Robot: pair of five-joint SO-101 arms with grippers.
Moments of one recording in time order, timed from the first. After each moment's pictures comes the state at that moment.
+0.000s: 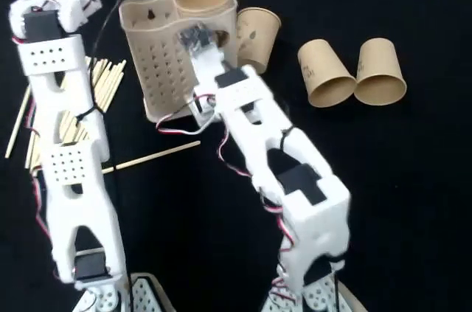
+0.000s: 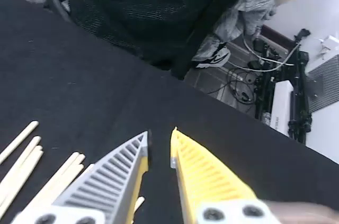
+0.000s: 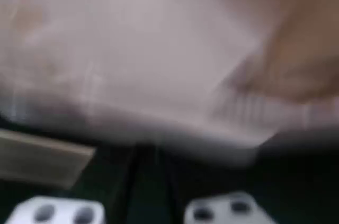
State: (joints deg) left arm -15.3 52.2 -92.8 79.8 21.4; right arm -25.6 25.3 1.2 57.0 5.7
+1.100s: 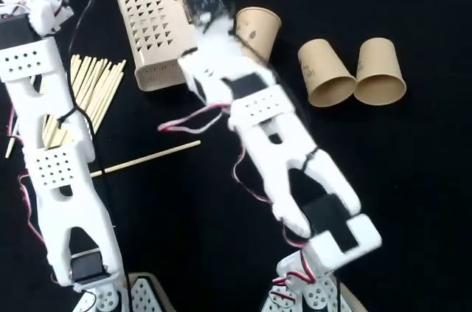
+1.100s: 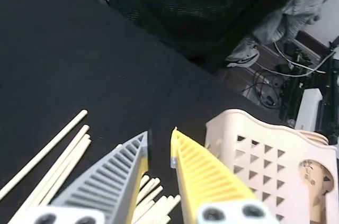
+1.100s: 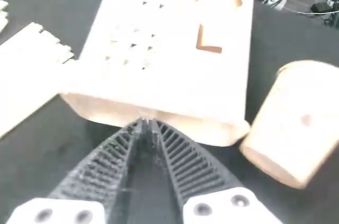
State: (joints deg) left arm -21.6 52.0 -92.8 83.8 21.4; right arm -25.9 6.5 16.6 21.9 3.9
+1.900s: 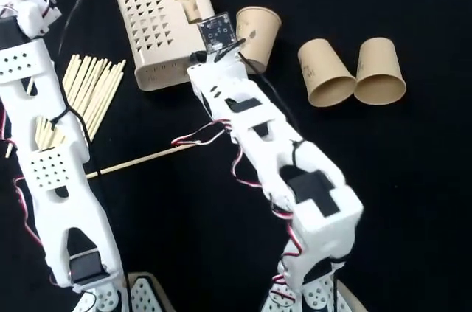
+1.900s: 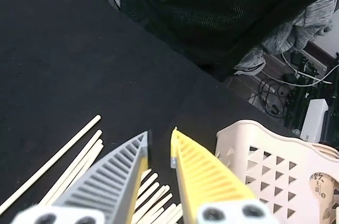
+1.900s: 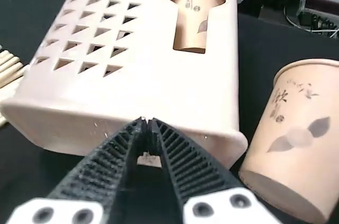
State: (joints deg) left arm -23.8 52.0 -92.8 83.4 21.4; right arm -23.4 19.1 22.3 -4.9 3.5
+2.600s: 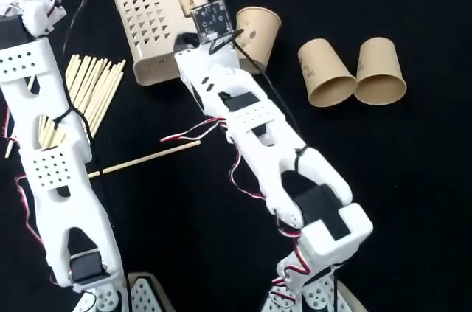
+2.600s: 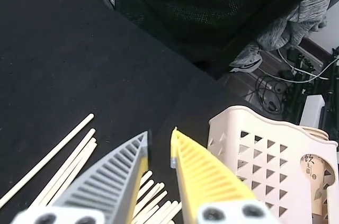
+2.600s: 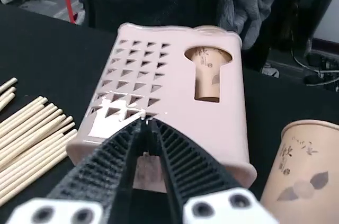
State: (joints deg) left arm -22.8 52.0 -92.8 83.4 21.4; right arm -26.4 10.1 22.3 -4.9 1.3
